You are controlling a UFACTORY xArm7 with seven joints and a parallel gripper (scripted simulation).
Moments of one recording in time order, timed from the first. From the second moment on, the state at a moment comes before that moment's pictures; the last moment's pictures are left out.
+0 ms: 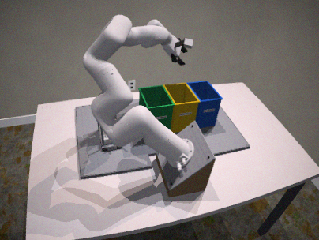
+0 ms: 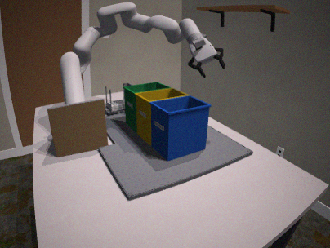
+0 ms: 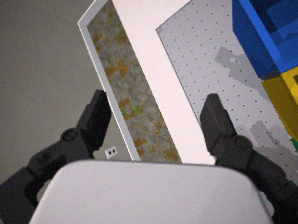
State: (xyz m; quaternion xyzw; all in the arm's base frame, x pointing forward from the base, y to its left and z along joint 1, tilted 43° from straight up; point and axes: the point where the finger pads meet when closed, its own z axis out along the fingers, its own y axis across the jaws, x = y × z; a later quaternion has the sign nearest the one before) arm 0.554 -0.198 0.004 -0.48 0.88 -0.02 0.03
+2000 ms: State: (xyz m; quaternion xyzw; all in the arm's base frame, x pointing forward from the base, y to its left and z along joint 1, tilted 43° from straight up) arm 0.491 -0.068 0.143 -0.75 0.64 0.07 0.16
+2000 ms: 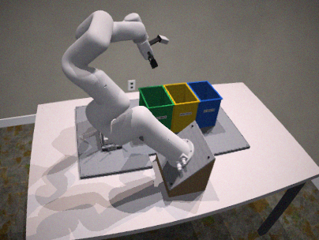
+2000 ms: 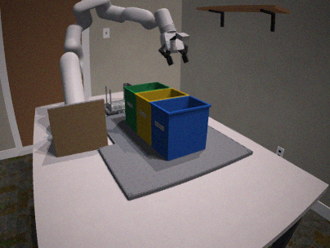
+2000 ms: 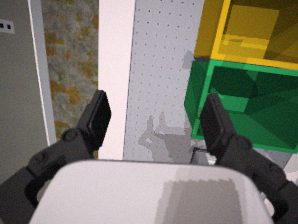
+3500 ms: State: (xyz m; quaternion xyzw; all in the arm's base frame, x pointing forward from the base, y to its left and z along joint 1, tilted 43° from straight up) arm 0.401 0.030 0.231 -0.89 0.35 0.07 0.27
